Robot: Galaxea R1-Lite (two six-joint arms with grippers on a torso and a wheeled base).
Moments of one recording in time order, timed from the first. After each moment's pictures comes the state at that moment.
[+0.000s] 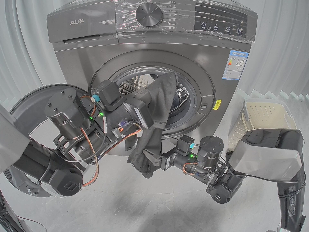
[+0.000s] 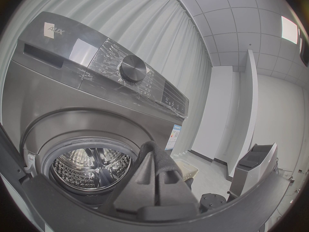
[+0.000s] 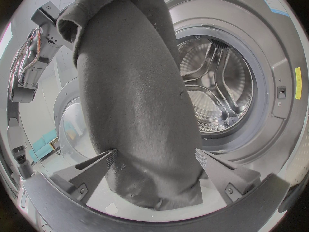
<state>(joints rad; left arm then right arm) -0.65 1.86 -0.77 -1.42 -0.13 -0.16 0.69 2.37 -0.87 -1.52 0.11 0.12</state>
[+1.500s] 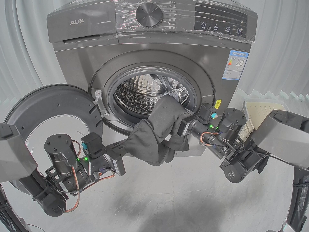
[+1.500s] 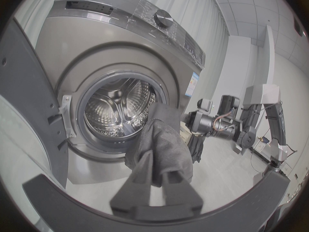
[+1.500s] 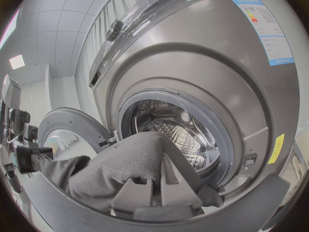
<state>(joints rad) -0.53 1.90 -0.35 -1.52 -0.15 -0.11 0.57 2.23 -0.94 -1.51 0.07 0.11</state>
